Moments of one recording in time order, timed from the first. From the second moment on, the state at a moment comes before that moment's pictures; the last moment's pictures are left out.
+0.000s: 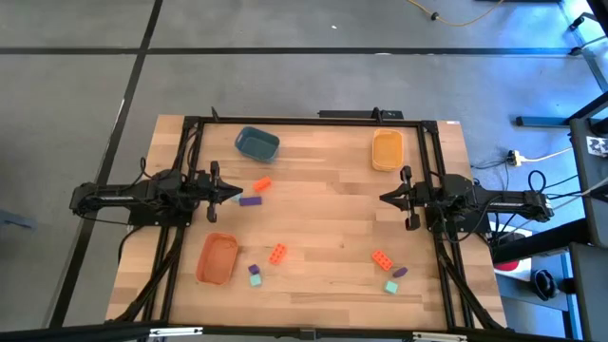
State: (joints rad) left arm 0.07 0.02 0.01 0.02 -0.04 -0.07; right arm -0.03 0.04 0.01 0.03 -0.06 -0.06
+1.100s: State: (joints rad) left arm 0.07 0.02 0.01 0.02 -0.04 -0.07; right arm -0.03 0.33 0.33 0.15 0.00 0.54
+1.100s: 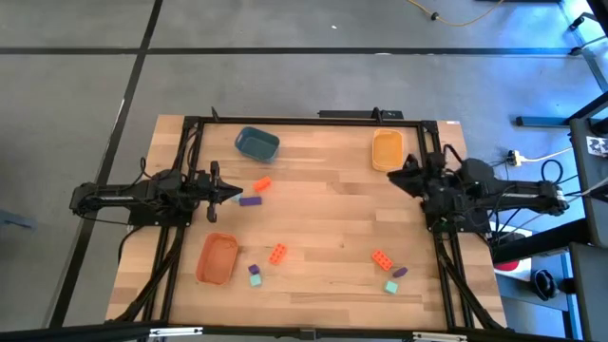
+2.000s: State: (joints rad) left arm 0.07 0.02 0.01 0.02 -0.04 -0.07; right arm -0.03 0.52 0.40 0.08 0.01 0.50
